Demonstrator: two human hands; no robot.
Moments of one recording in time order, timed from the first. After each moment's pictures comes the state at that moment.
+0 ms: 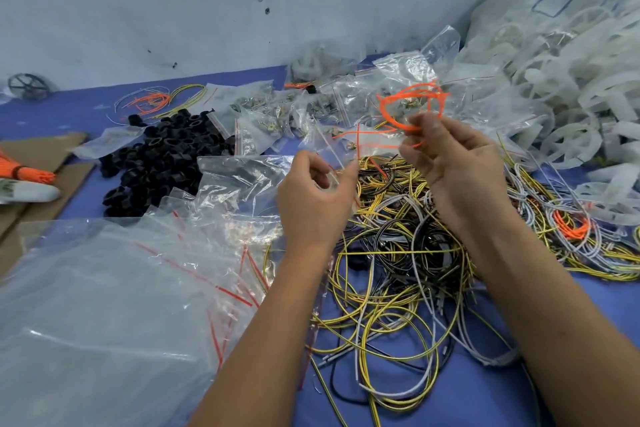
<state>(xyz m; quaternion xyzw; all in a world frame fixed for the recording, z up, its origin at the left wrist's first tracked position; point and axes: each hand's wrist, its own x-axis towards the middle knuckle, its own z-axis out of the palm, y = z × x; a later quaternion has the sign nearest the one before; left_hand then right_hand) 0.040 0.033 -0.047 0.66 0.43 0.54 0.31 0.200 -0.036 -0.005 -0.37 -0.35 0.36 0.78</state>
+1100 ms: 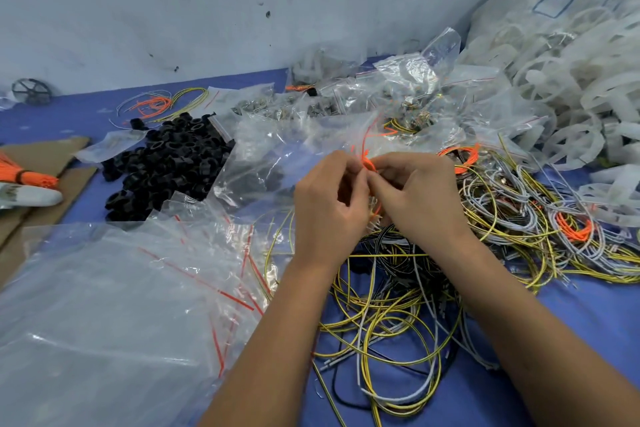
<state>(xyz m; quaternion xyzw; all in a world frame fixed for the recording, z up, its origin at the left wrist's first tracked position) 0.042 0.022 -0.039 0.75 0.28 0.57 0.20 0.166 -0.032 -0.023 -0.62 -0.56 0.10 0.54</state>
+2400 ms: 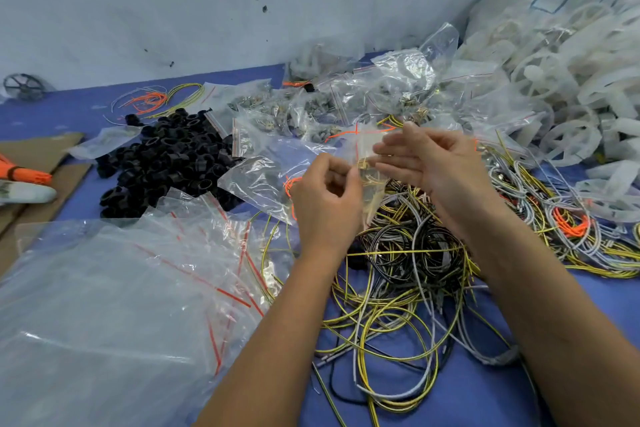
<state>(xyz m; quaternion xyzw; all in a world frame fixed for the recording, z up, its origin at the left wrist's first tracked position) 0.054 0.024 -0.049 0.65 0.38 0.56 0.36 0.194 -0.036 -0.004 -0.49 -0.39 0.37 0.68</state>
